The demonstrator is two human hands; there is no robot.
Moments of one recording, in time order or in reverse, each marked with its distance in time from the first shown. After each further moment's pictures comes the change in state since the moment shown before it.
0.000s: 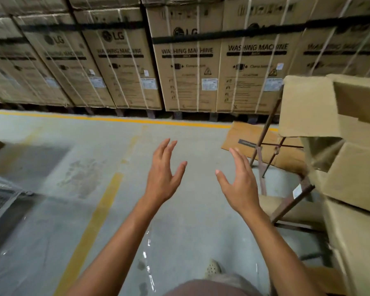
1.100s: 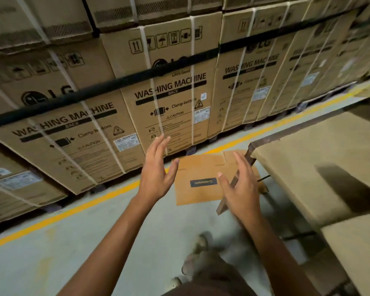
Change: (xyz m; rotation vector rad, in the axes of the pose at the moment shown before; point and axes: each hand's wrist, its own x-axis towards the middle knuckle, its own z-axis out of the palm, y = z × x) left_hand 0.677 -0.100 0.314 -0.247 -0.358 0.400; right_hand 0.592 0.140 0.021 -0.069 0.548 0.364
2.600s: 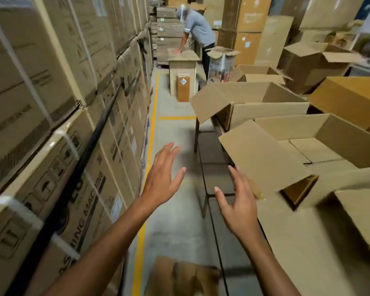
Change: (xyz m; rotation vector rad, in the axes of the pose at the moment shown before) left_hand 0.698 0.253 0.517 -0.596 -0.700 1.003; right_hand 0.564 0.187 -0.180 -0.429 1.033 0.500
